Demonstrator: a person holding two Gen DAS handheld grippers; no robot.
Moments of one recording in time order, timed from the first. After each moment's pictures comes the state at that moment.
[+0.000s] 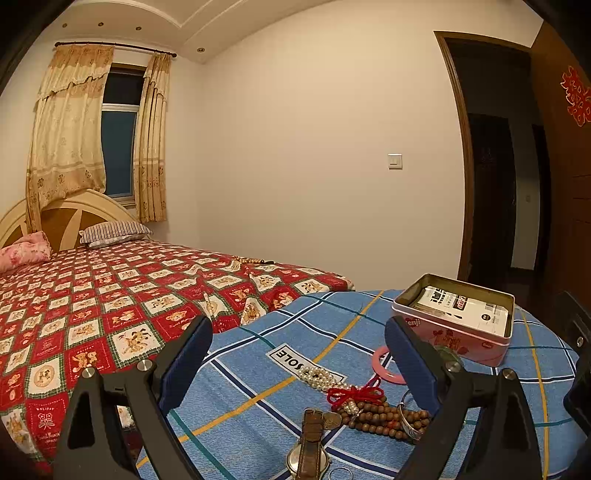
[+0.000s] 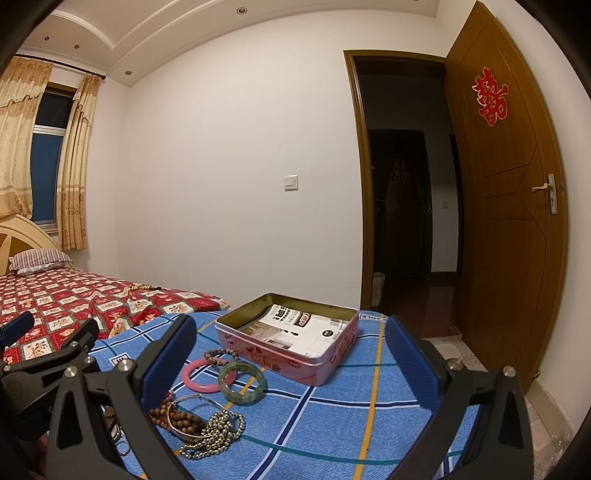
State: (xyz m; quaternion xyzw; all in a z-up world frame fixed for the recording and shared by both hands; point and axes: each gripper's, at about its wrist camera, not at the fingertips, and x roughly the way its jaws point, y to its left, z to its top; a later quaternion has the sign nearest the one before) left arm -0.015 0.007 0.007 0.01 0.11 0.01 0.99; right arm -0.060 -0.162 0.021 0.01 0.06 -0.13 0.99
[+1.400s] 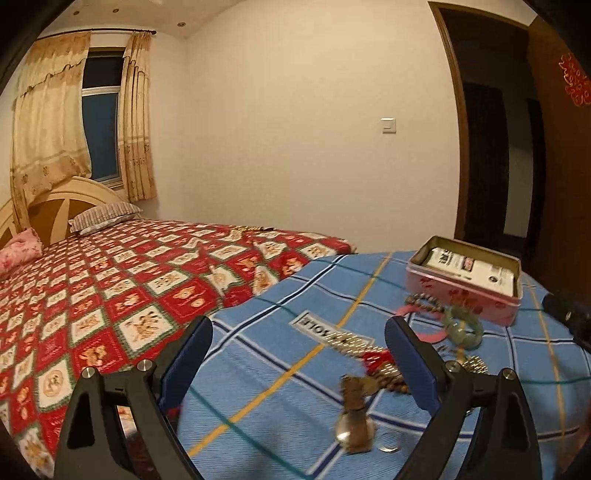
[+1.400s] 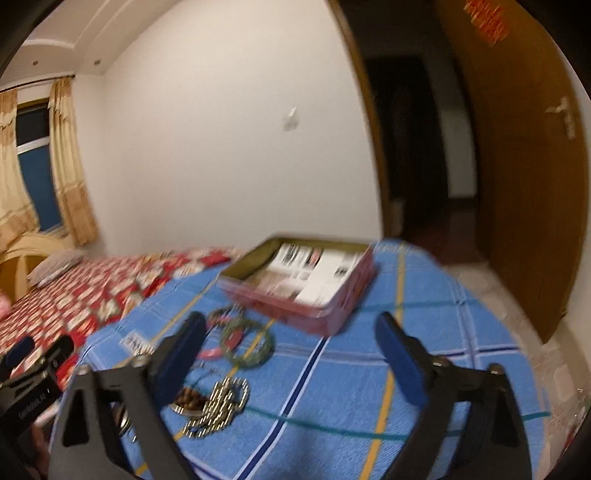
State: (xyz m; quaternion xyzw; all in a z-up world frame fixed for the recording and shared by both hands) left arm 0.000 0.046 0.001 0.03 0.19 -0.01 0.98; right arm -0.026 -0.203 -0.001 0.12 0.20 -0.06 0.97
